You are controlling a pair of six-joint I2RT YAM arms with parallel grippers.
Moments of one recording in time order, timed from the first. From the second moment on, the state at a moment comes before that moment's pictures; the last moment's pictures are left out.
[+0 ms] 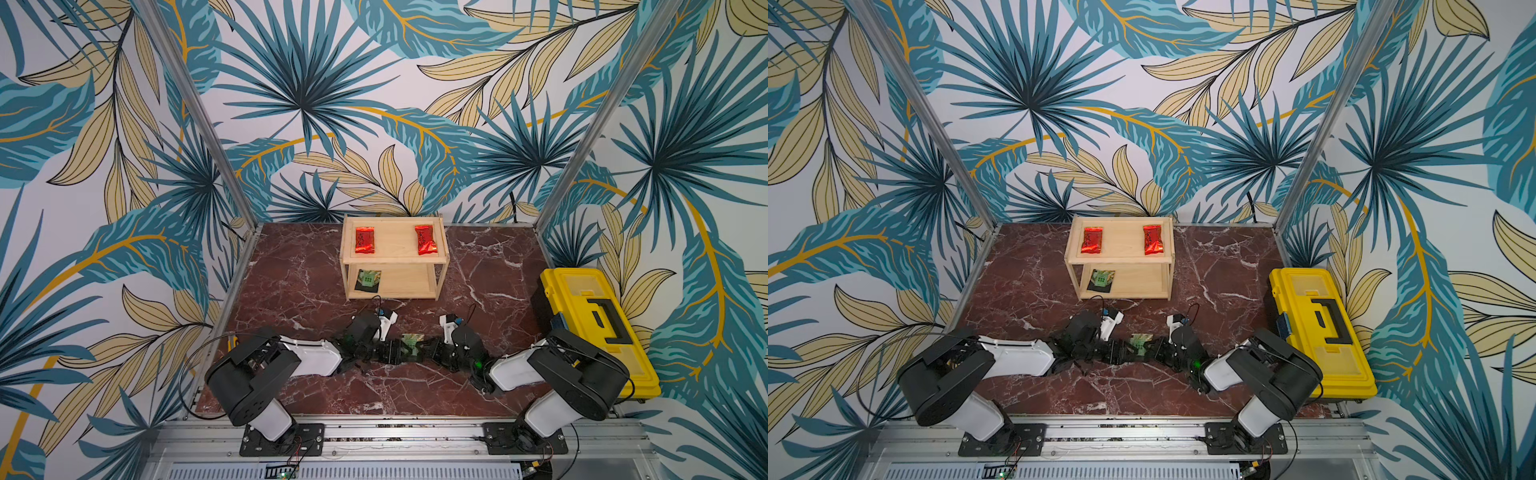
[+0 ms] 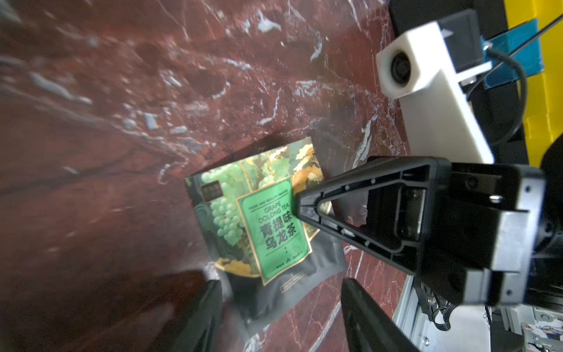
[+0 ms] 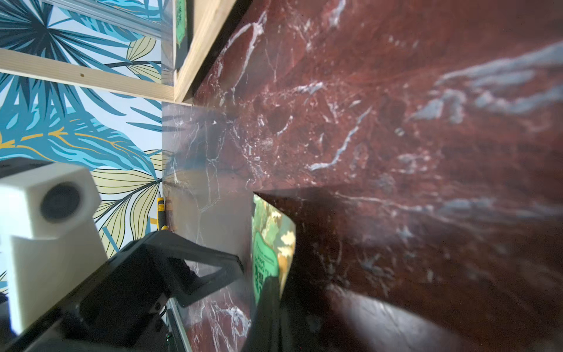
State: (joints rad) left arm -0.71 1.52 0.52 0.33 0.43 -0.69; right arm 0.67 1.56 0.25 0.79 -0.20 1.10
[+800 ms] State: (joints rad) left arm -0.54 1.04 0.59 0.18 0.74 -0.82; right arm 0.63 1.11 0.50 0.46 -0.56 0.91
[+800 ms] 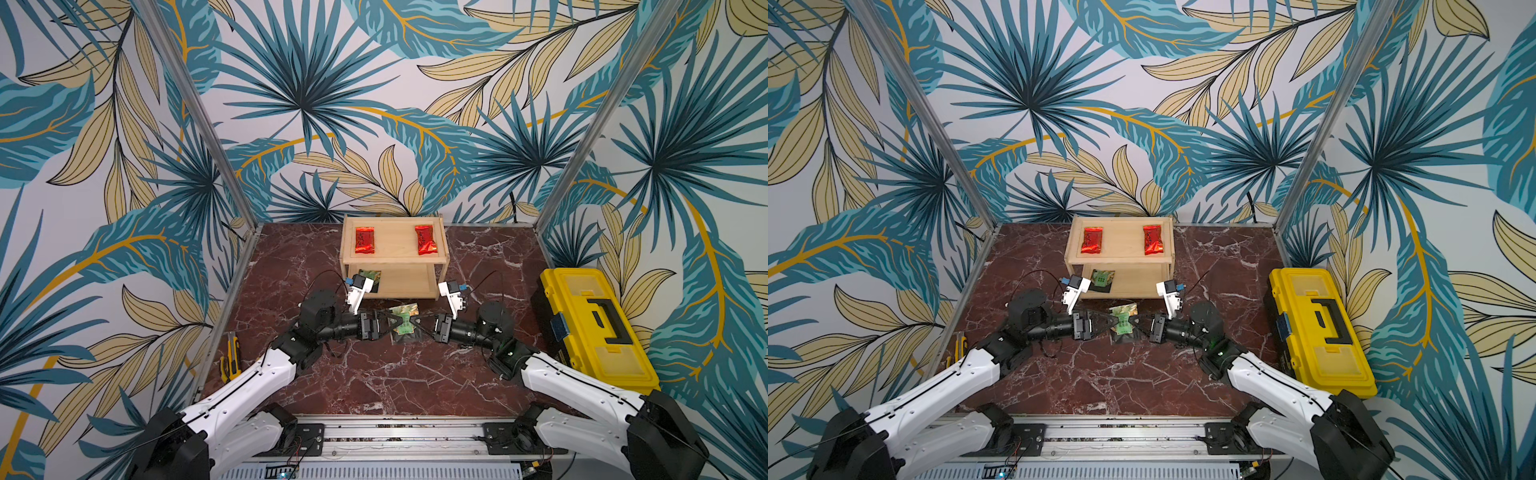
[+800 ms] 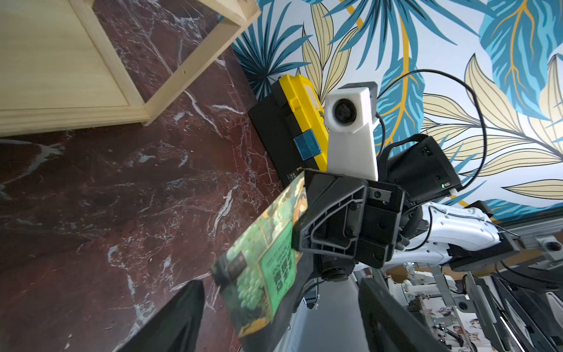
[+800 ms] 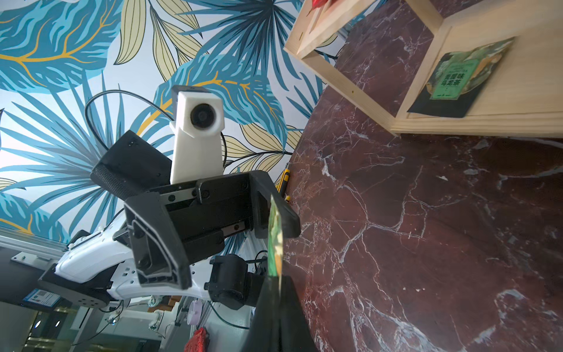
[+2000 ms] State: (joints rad) left arm -0.47 1.01 0.57 0.33 0.79 -0.94; right arm 0.63 1.10 0.39 0.64 -0.65 1.04
